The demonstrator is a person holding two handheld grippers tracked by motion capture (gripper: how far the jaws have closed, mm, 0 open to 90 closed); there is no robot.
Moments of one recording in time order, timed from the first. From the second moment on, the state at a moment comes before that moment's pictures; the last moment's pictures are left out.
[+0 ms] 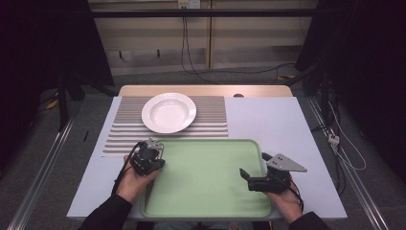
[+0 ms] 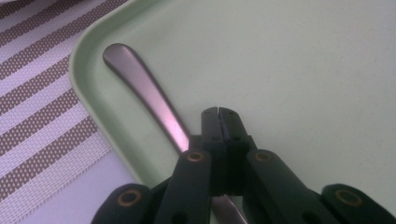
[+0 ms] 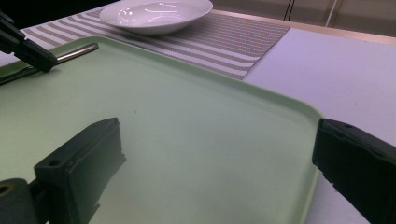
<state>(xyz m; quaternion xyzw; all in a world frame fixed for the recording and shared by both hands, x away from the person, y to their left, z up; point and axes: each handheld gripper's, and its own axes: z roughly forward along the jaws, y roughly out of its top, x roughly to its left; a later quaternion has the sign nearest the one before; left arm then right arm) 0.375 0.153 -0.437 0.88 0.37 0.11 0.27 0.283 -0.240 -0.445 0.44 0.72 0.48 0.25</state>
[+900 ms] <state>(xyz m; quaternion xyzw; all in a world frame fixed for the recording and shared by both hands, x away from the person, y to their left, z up) 0.372 0.150 -0.428 0.86 0.35 0.07 0.36 0.283 -0.241 -0.445 0.44 0.72 0.48 0.25</state>
